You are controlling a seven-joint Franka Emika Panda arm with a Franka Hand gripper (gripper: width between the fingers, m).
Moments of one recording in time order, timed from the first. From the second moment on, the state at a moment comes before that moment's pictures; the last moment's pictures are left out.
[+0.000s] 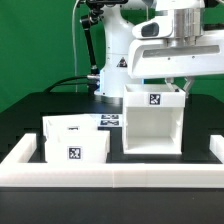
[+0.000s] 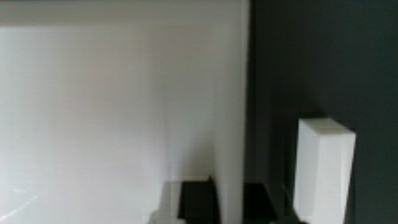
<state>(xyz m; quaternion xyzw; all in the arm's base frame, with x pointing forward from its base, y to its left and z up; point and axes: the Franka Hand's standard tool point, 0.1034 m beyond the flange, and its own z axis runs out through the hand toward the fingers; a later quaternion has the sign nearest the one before) 0.506 0.085 0.097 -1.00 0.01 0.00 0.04</state>
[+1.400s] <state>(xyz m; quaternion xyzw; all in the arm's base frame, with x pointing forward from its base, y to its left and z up) 0.580 0.095 0.102 -0.95 0.31 -0.02 0.06</state>
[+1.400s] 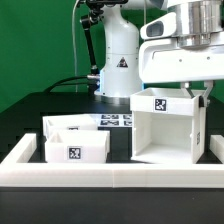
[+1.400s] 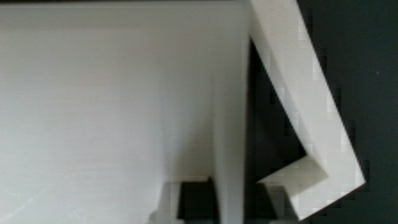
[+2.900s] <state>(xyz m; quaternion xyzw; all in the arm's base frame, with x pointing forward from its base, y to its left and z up) 0.622 0.090 0.099 -0.73 0.68 0.02 0.12</state>
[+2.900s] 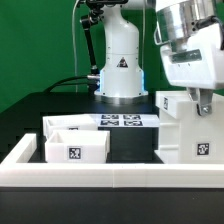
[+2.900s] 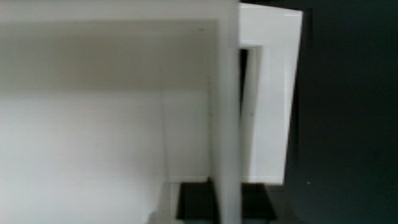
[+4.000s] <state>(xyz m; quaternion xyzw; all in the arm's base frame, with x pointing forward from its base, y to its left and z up) 0.647 0.091 0.102 -0.72 0.68 0.02 0.12</state>
